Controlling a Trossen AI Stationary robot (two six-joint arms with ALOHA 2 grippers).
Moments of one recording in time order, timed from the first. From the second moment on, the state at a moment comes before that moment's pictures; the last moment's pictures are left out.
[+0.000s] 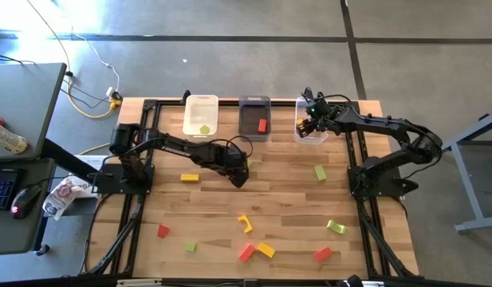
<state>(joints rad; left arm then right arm) 0.14 1.85 1.14 -0.57 -0.18 -0.81 -0.74 1.38 0.69 -0.30 0.21 0.26</state>
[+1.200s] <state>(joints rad) 0.16 1.85 1.14 -0.59 -0.22 -0.49 -0.65 1.38 0.79 -0.54 0.16 0.34</state>
